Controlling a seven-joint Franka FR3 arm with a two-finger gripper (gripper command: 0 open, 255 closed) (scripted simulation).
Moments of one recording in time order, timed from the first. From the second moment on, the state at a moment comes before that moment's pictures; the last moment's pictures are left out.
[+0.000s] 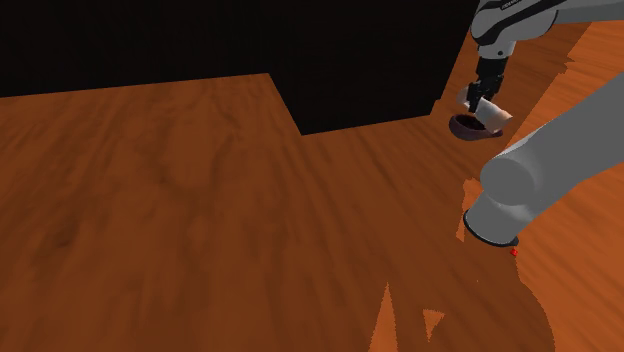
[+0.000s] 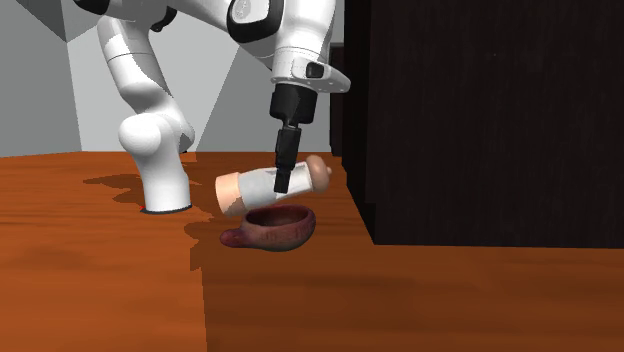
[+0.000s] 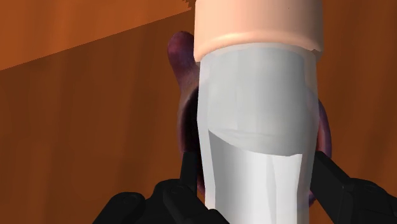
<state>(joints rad) -0.33 -0.29 -0.61 -2.37 -0.35 1.98 -0.50</state>
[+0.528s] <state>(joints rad) -0.33 -0.29 -0.61 -2.37 -0.35 1.99 -0.50</state>
